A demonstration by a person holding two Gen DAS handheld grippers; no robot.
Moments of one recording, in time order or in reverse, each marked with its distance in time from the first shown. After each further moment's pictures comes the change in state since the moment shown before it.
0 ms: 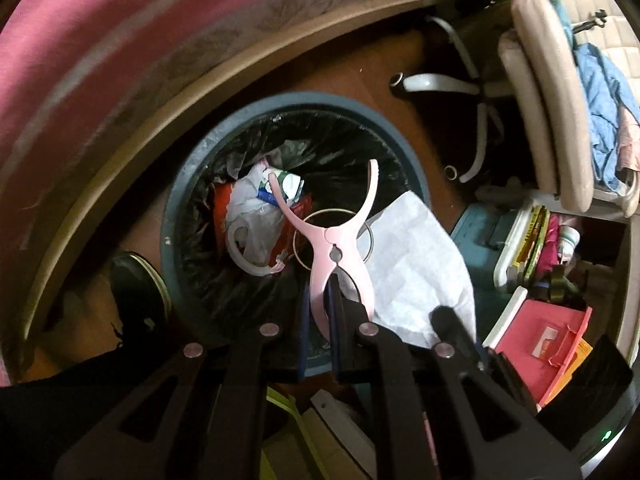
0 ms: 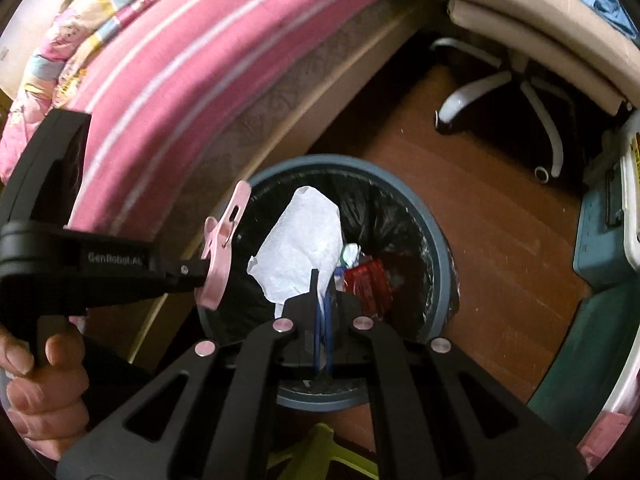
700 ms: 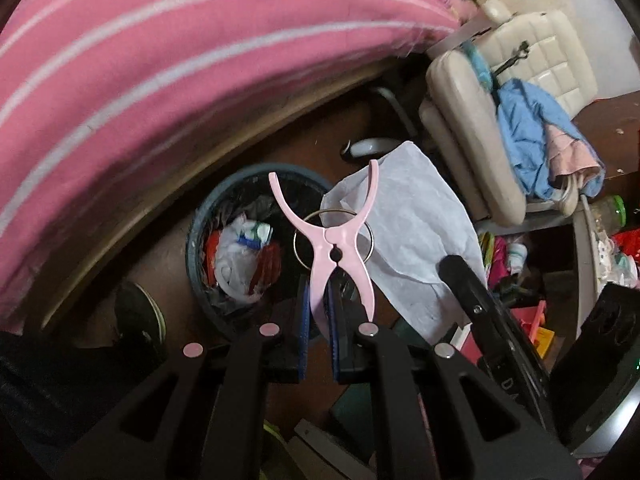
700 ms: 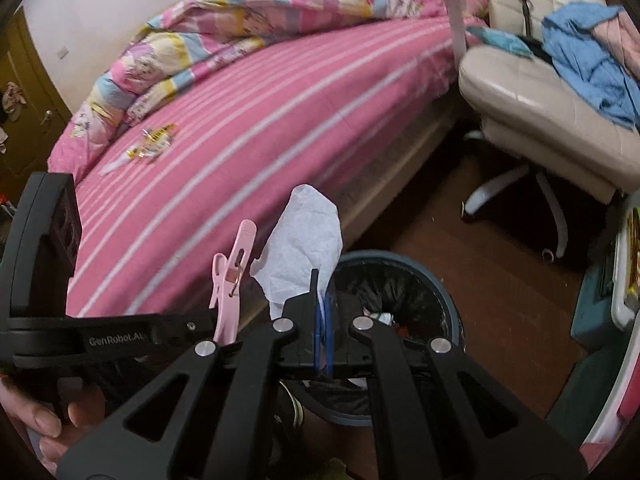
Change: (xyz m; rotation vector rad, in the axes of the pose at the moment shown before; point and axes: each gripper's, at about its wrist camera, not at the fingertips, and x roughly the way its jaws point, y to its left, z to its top) left arm -0.121 -0.008 -0.069 0.055 -0.269 -0.122; right arm -0.111 0.049 0.016 -0.099 -0.250 0.100
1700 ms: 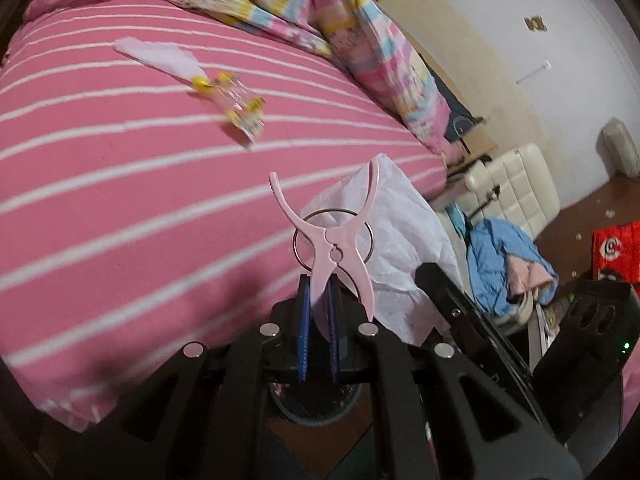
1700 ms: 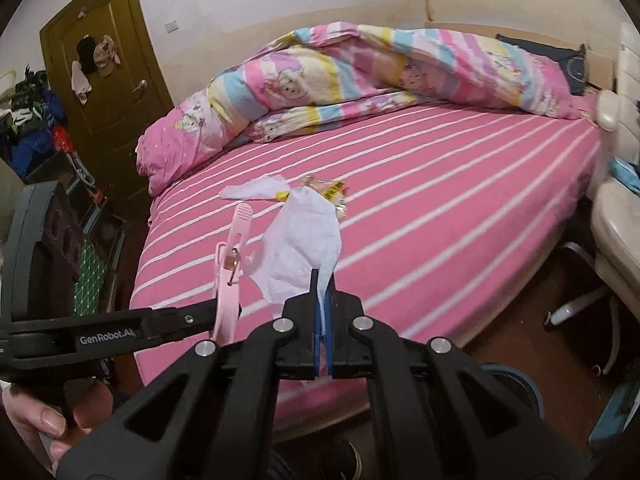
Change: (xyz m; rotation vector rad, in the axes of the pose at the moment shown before) left arm -0.221 0.093 0.013 -0.086 -0.451 -0.082; right arm -0.026 0.223 0.073 -0.283 -0.162 0.220
